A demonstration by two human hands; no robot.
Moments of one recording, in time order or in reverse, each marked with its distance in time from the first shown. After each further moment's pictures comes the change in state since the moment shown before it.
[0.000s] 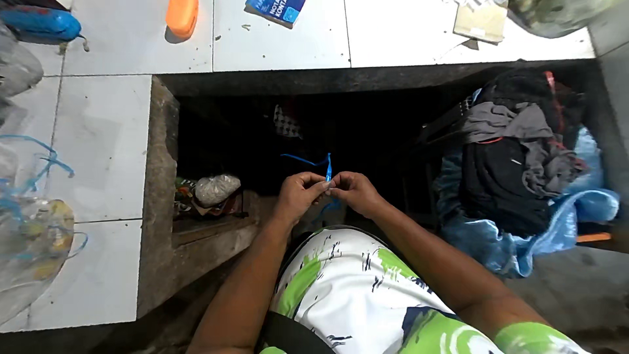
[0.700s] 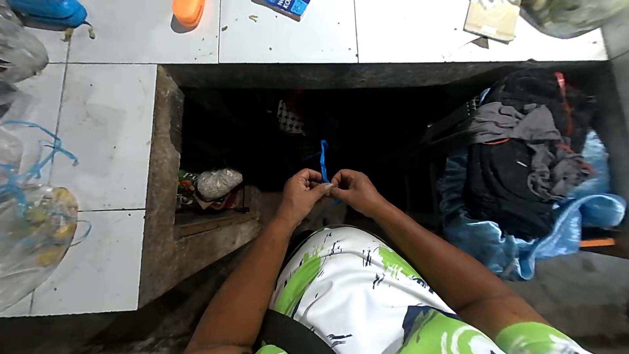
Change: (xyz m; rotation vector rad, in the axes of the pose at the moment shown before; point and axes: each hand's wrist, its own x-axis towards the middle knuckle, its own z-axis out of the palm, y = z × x) left_hand -0.010 -0.013 0.003 -0.030 0.060 -0.018; right_hand 0.001 0.005 0.007 -0.039 -0.022 0.001
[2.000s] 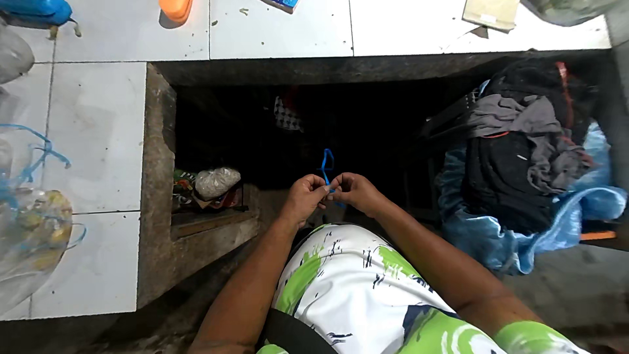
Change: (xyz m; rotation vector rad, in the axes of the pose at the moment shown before) left_hand 0.000 -0.008 0.017 -0.088 -0.075 -0.196; right_hand -0.009 0.022 -0.010 0.086 -0.049 0.153
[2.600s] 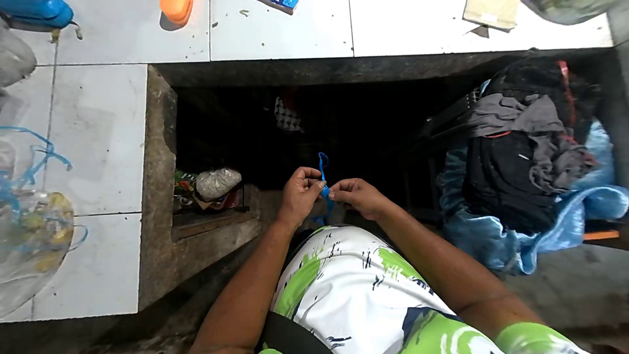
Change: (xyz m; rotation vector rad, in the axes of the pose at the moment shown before) left_hand 0.004 -0.009 -0.010 -0.007 0.079 0.261; right_hand -0.003 -0.004 0.002 0.242 -0.104 0.101
